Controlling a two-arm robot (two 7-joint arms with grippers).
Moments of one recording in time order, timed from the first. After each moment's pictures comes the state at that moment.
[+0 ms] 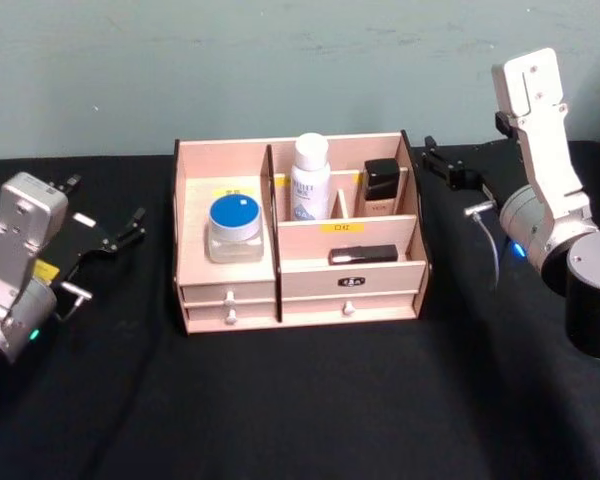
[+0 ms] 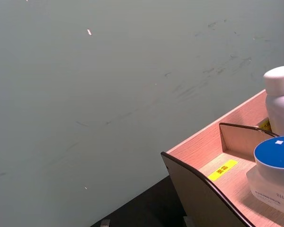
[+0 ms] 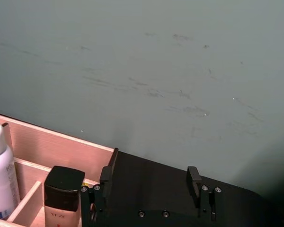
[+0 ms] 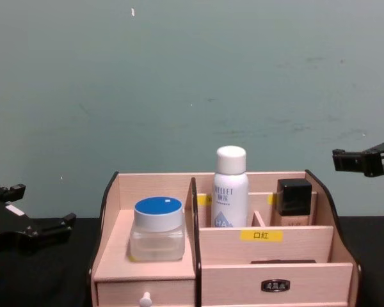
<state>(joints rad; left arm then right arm) -0.20 0.60 0.45 -1.41 -0.25 -0.12 0.03 0.19 0.15 -0.17 -1.68 -0.11 0.41 0.05</state>
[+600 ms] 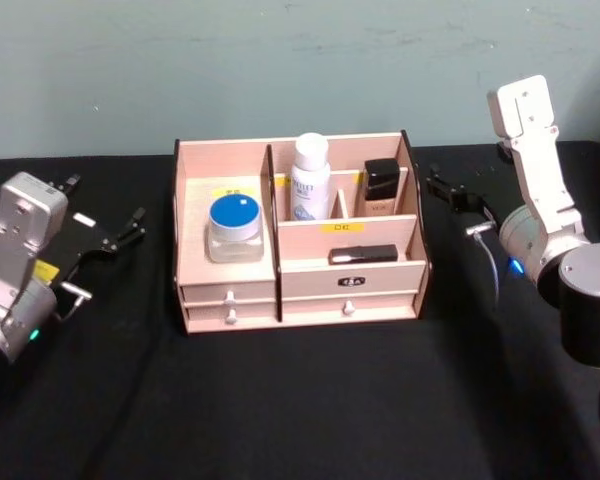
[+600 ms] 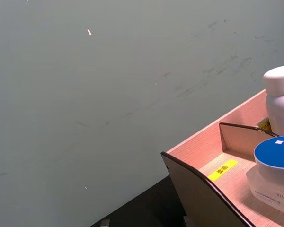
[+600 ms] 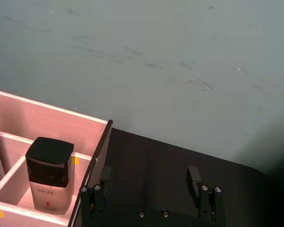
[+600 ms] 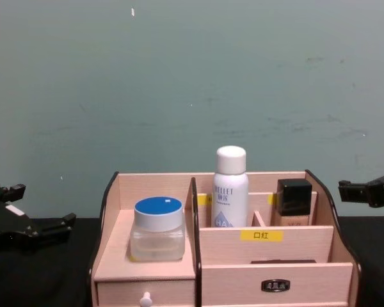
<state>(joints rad) -0.20 0.60 0.45 -1.41 -0.25 -0.12 0.03 0.19 0.12 -0.14 -1.60 -0.14 0.43 0.07</state>
